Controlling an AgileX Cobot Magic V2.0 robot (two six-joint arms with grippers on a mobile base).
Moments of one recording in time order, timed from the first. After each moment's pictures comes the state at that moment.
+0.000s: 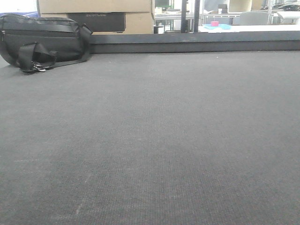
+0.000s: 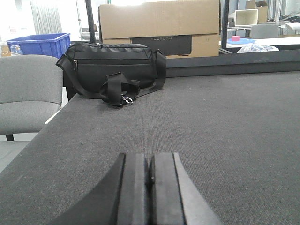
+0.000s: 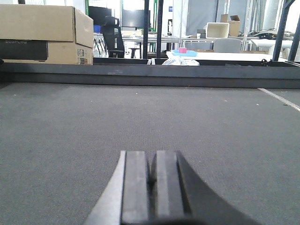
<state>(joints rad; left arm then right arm) 0.00 0.01 0.00 0.01 0.05 0.08 0.01 0.00 0.00 0.09 0.04 -0.06</state>
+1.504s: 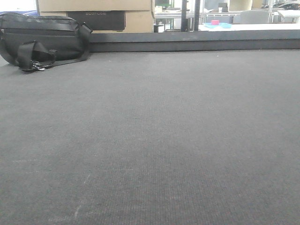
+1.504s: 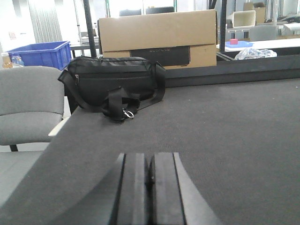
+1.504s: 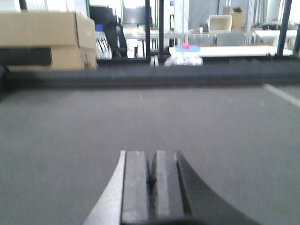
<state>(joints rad) 0.00 0.01 -0.25 0.05 0.29 0.08 0.01 0.00 -0.18 0.14 0.20 -0.06</state>
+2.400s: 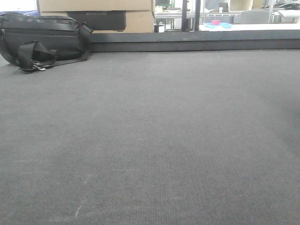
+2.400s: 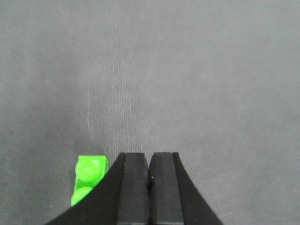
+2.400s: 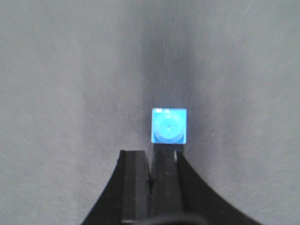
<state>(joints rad) 0.00 1.15 -1.04 -0.10 0.84 0.08 0.01 1.24 -1.00 0.15 1.08 -0.06</state>
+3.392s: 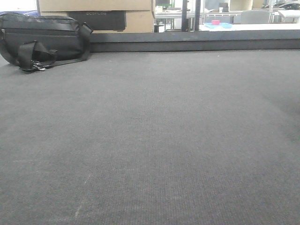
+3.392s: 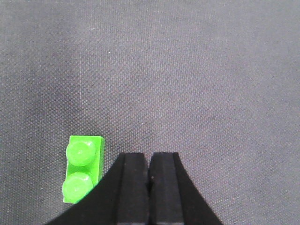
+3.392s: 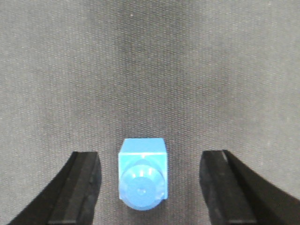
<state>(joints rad) 0.00 1.22 -1.04 -0.10 0.88 0.08 0.01 1.43 -0.99 0.06 0.94 -0.01</state>
